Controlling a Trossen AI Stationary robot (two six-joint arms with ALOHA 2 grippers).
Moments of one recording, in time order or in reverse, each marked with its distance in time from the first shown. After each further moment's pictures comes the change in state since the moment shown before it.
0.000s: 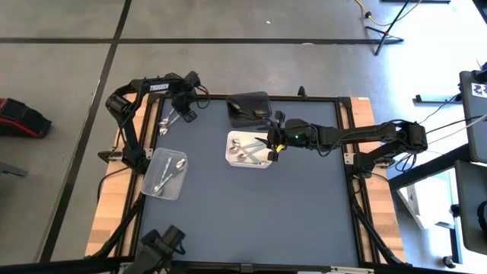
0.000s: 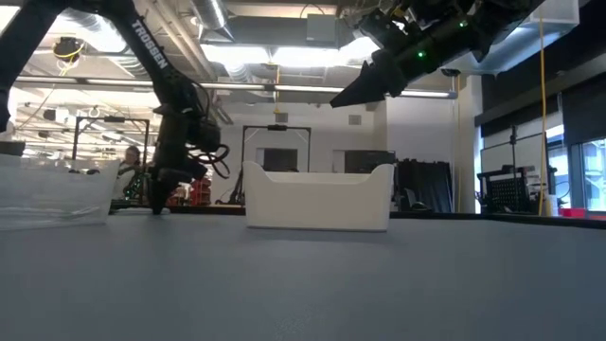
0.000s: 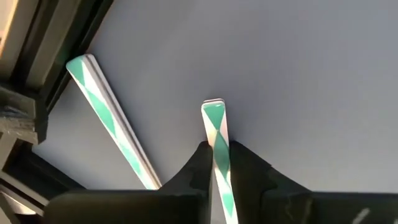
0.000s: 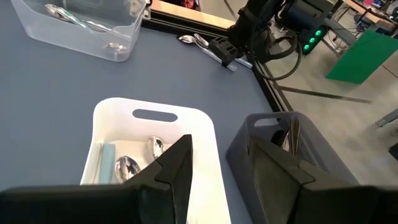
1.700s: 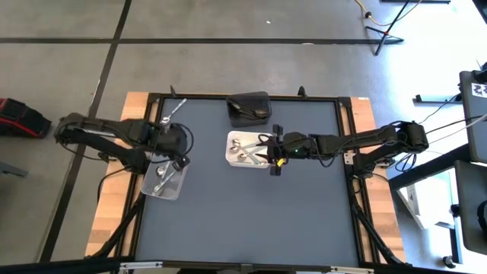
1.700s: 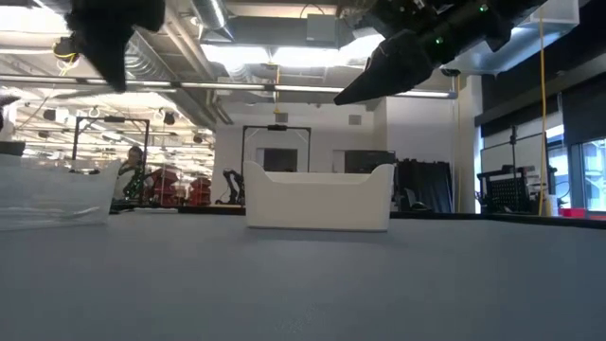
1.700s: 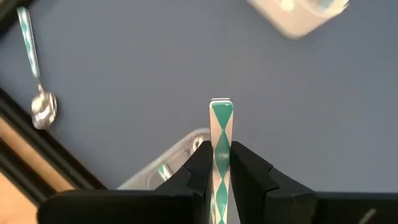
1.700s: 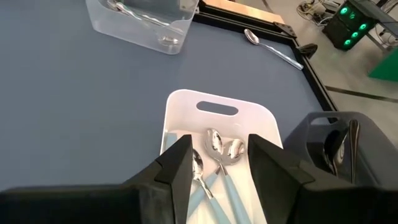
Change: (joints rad) left arm -1.107 -0.809 -0.057 -0.447 -0.142 -1.073; right arm 0.138 0.000 0.000 -0.075 0.001 0.071
